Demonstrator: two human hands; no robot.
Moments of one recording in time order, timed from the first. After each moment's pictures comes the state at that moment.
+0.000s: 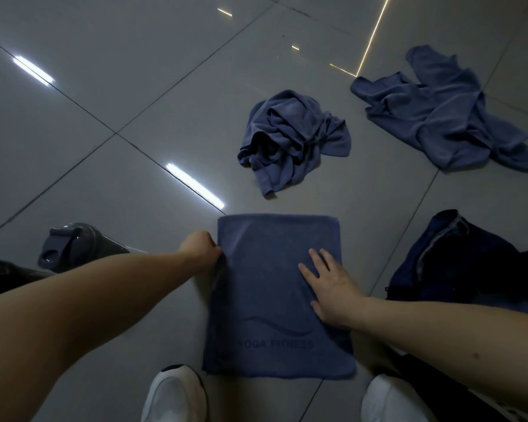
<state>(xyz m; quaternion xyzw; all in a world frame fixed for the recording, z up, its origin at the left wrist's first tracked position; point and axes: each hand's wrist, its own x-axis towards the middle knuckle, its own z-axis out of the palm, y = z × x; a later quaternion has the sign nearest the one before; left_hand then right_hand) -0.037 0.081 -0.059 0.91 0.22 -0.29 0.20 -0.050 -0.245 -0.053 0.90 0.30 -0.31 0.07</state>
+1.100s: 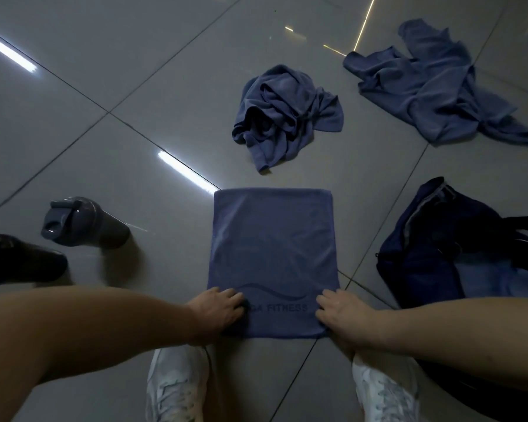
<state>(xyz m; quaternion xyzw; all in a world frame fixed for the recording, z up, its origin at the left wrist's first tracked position) -0.187 0.026 -0.057 0.86 -0.39 -0.31 -0.05 -0.131 -0.298 -0.063 0.80 0.48 -0.34 0.11</state>
